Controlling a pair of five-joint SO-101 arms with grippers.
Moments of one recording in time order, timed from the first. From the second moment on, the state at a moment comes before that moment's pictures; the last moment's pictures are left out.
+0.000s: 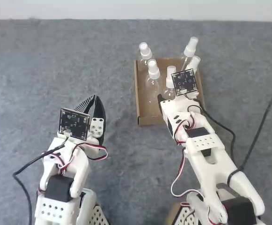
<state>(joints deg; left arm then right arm) 6.3 -90.0 78.4 42.4 -0.7 -16.3 -22.8 62.0 3.4 3.1</state>
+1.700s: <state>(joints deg) 6.3 -90.0 78.4 42.4 -0.7 -16.4 -27.8 67.7 3.0 2.9</state>
